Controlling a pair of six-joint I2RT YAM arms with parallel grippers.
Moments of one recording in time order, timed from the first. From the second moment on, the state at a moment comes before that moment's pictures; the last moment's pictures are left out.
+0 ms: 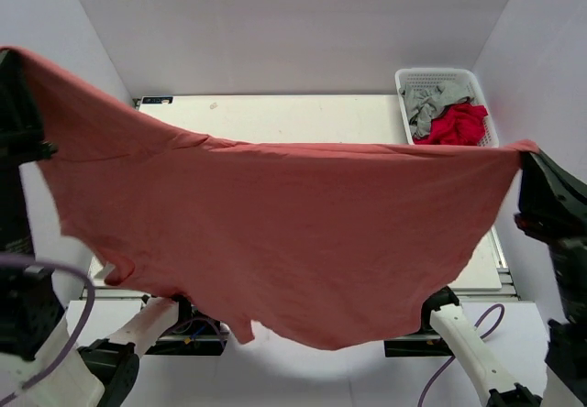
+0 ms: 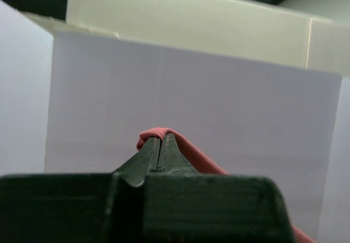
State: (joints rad) left arm -0.14 0.93 2.13 -0.34 -0.07 -0.10; right arm 0.26 0.51 1.57 -0.37 -0.15 -0.11
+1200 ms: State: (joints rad) left arm -0.14 1.42 1.51 -0.02 -0.17 -0.16; right arm 0.25 1.11 0.92 0.15 0.38 -0.06
